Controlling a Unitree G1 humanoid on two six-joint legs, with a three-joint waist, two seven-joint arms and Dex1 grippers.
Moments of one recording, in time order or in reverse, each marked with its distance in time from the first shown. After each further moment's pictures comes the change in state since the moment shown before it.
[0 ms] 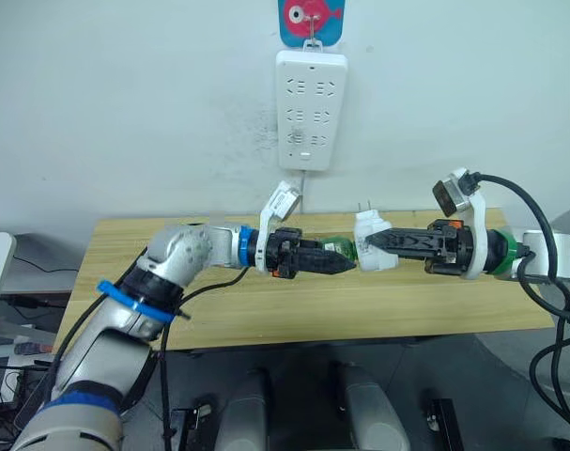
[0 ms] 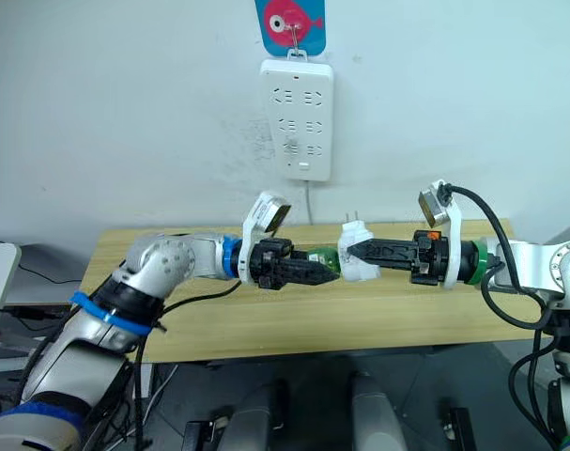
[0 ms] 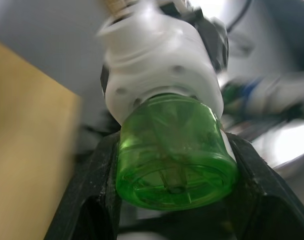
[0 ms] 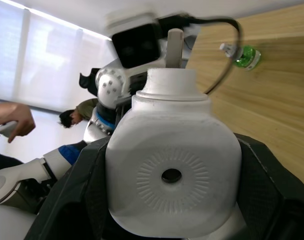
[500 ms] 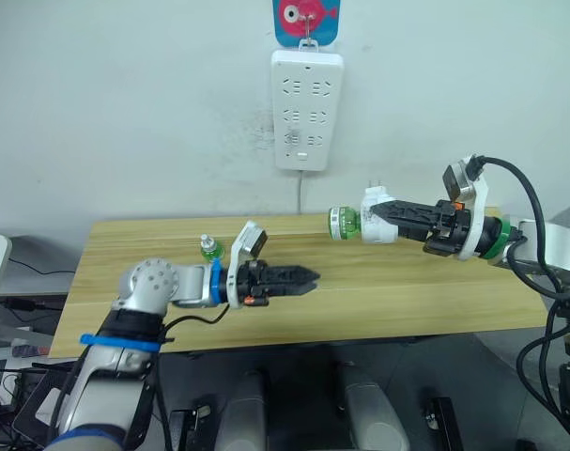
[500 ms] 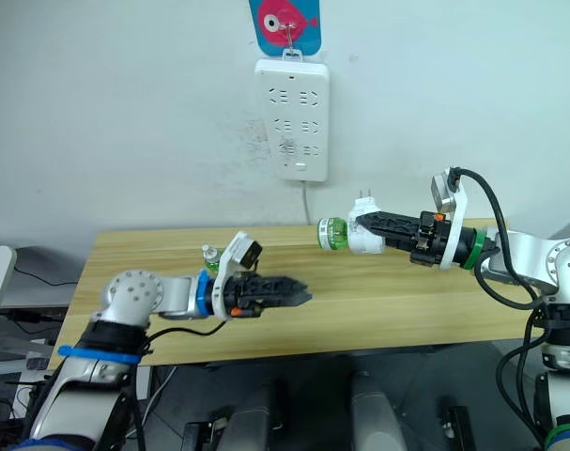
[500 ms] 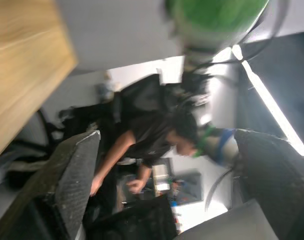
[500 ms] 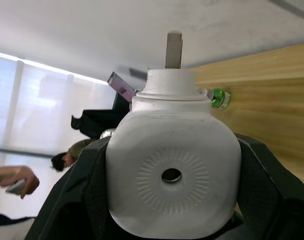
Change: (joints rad) left arm 0.349 0.018 0.291 -0.140 0.046 0.226 0.194; right arm -0.019 0.076 -0.065 0.112 -0.002 -0.074 -0.126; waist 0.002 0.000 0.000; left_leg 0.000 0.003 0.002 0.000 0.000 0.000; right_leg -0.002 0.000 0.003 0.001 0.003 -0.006
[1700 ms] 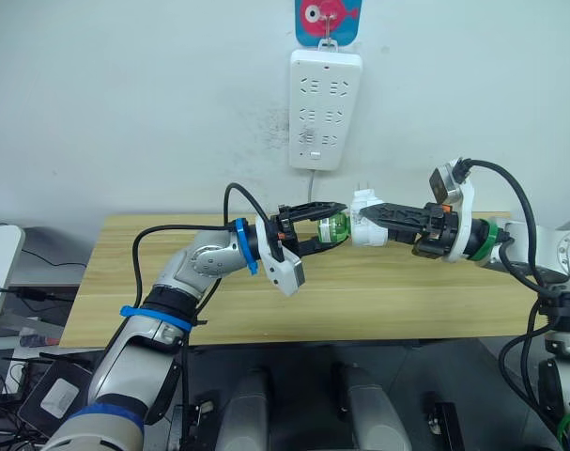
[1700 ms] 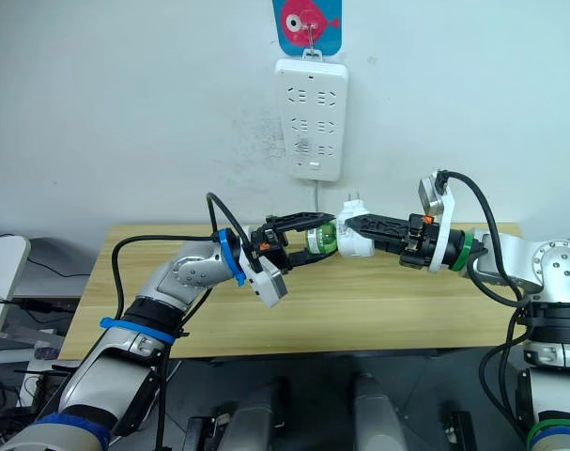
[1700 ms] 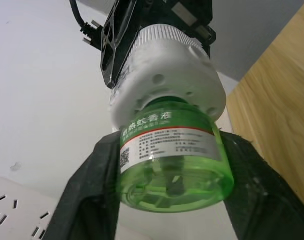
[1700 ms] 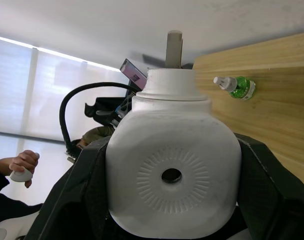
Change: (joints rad) left arm -0.245 -0.118 -0.223 0.379 1.559 -2.456 0.370; right arm -0.017 0.080 -0.020 -0.001 -0.001 0.060 -0.027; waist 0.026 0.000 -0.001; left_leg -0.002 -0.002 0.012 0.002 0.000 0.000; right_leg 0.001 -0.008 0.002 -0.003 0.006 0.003
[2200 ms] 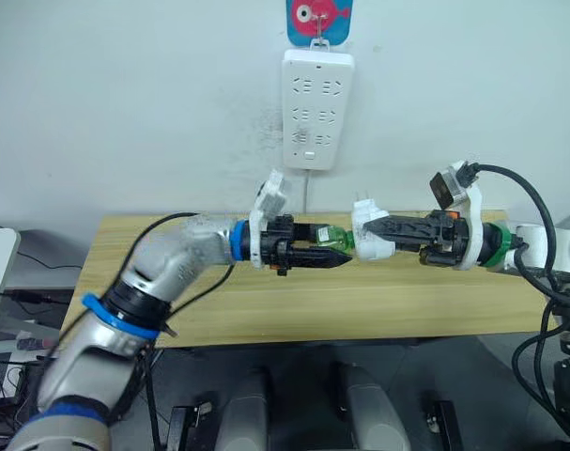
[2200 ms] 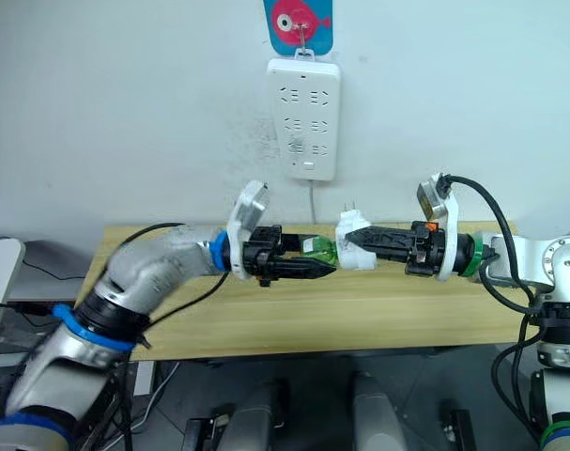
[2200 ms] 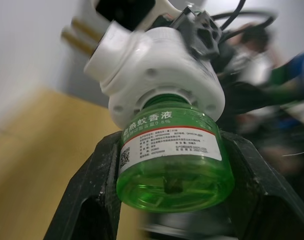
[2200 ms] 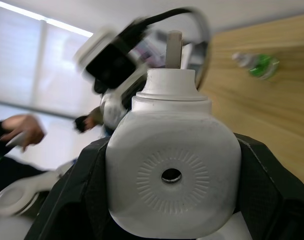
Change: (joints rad) left arm -0.062 0.220 -0.055 -0.473 -1.540 2.024 -0.527; right arm 0.001 -0.080 0.049 -0.049 0.021 0.074 0.162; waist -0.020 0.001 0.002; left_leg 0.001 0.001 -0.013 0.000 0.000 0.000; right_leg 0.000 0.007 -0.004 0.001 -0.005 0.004
